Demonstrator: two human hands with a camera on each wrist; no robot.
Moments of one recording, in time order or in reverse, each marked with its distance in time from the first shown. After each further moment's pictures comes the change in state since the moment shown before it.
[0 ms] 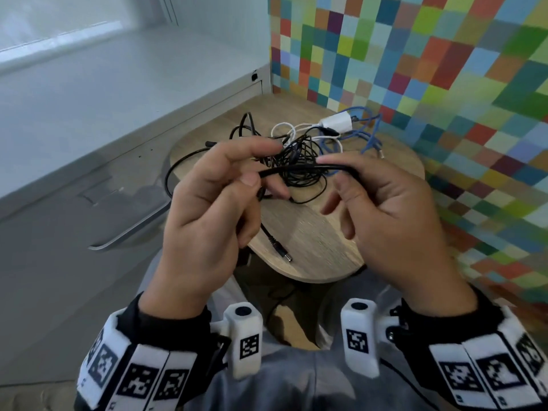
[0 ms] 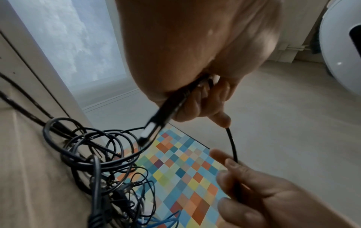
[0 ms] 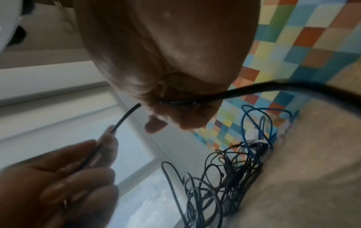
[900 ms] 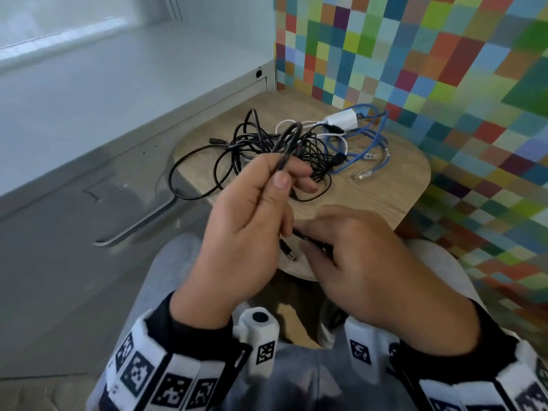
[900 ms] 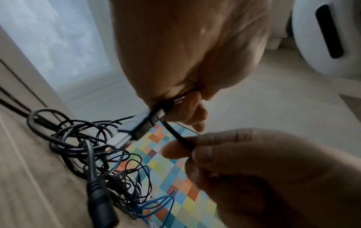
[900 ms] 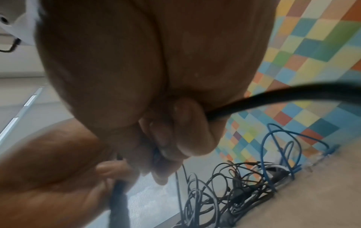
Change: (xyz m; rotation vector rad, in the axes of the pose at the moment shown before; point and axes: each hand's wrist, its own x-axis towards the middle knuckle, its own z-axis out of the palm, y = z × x) left_hand -0.005 -0.008 0.026 0.167 0.051 -0.109; right_hand -0.019 -0.006 0.014 -0.567 -0.433 -0.164
